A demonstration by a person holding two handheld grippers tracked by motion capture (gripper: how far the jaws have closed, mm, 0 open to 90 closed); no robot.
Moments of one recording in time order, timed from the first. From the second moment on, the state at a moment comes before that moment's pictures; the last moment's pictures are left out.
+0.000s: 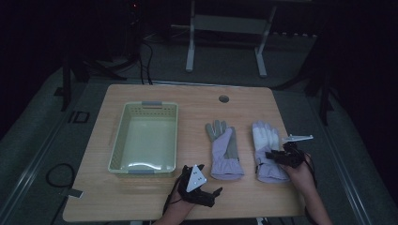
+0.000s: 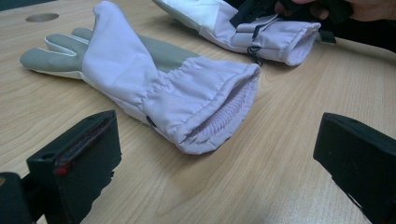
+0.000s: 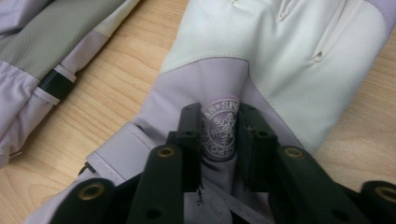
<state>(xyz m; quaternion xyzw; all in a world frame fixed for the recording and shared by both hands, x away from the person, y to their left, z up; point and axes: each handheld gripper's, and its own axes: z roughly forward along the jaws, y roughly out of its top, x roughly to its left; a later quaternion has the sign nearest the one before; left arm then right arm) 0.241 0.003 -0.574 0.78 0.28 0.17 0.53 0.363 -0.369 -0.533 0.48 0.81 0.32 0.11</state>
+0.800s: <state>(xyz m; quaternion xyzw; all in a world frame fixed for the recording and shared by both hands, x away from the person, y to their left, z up) 0.241 0.003 -0.574 0.78 0.28 0.17 0.53 0.355 -0.354 -0.420 0.45 0.78 0.41 0.14</state>
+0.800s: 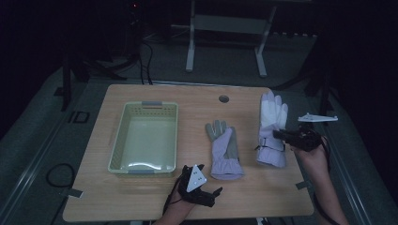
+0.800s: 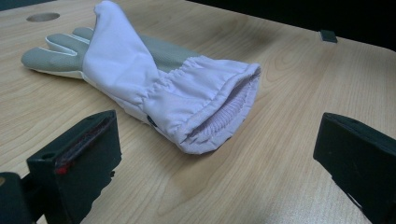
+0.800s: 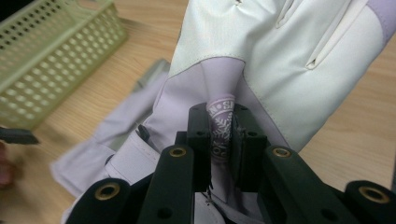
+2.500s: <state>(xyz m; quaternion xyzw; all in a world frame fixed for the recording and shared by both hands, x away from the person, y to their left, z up) 0.240 0.002 -0.574 0.78 0.28 0.17 0.53 0.372 -0.205 -0.497 0.45 0.84 0.30 0.08</state>
